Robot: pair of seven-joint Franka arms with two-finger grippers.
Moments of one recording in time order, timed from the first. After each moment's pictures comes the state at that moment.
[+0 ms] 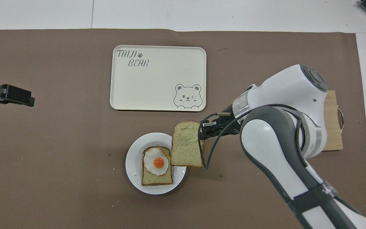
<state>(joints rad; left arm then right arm) -0.14 0.01 0.07 -1.52 -0.05 1.53 0.03 0.37 0.14 0.00 -1.86 0.66 1.88 0.09</state>
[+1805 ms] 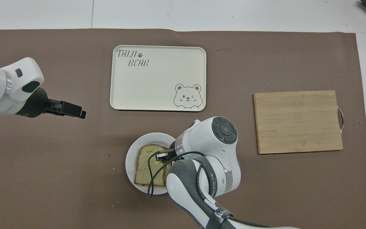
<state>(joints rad) -0.15 0.02 0.04 -1.90 -0.43 1.81 0.30 0.66 0.26 0.00 -2.03 0.69 2.29 0.05</state>
